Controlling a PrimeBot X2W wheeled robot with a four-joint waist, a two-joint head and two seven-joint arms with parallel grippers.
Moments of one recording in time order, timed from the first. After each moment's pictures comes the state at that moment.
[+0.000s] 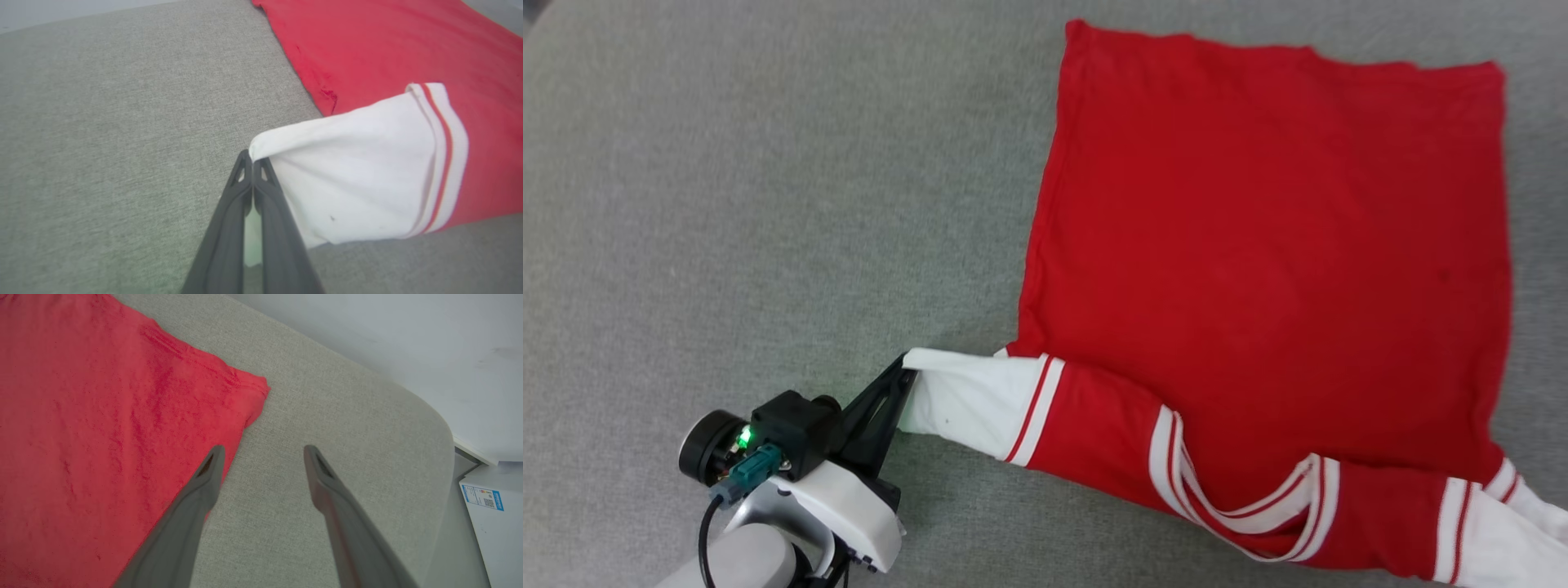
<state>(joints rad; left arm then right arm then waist) -0.35 0.68 -0.82 0.02 -0.73 0.20 -0.26 -0.95 -0.77 0.33 0.19 0.64 0.13 1.04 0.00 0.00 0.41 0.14</state>
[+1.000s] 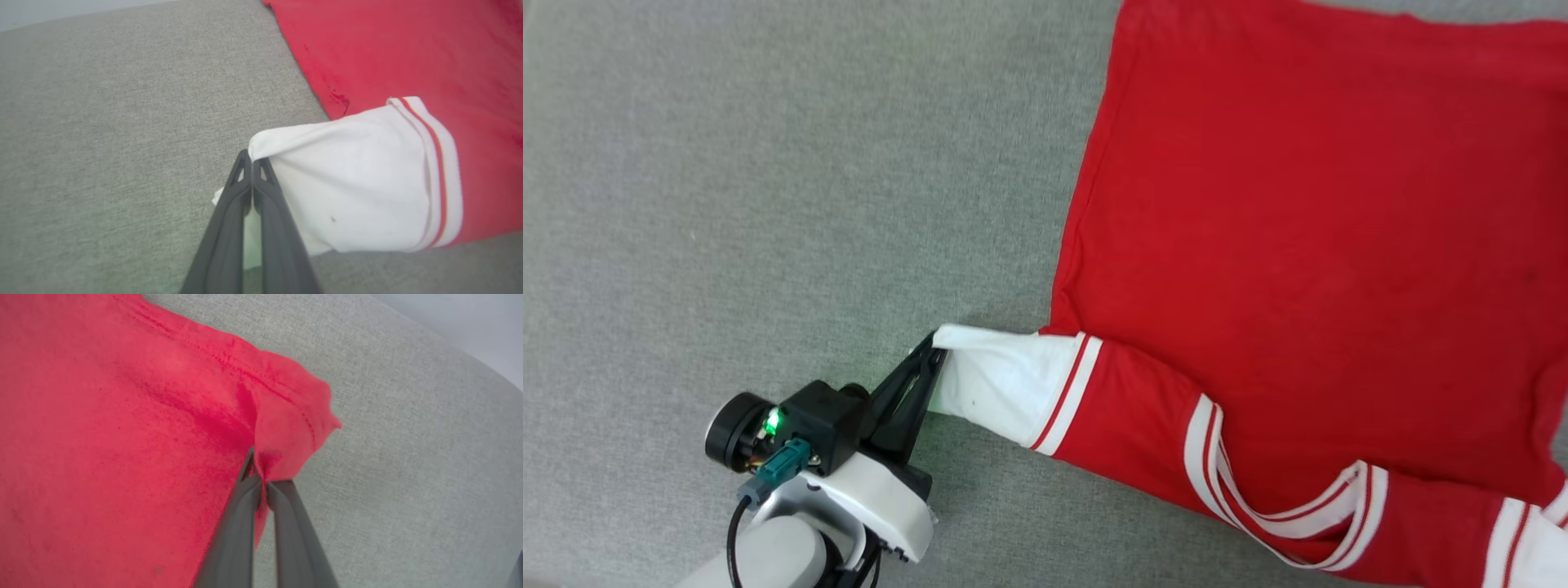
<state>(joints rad) -0.39 0.64 -0.83 -0.05 -0.68 0.25 -0.25 -1.02 -0.72 0.37 0.38 0.61 0.13 1.03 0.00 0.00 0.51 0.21</state>
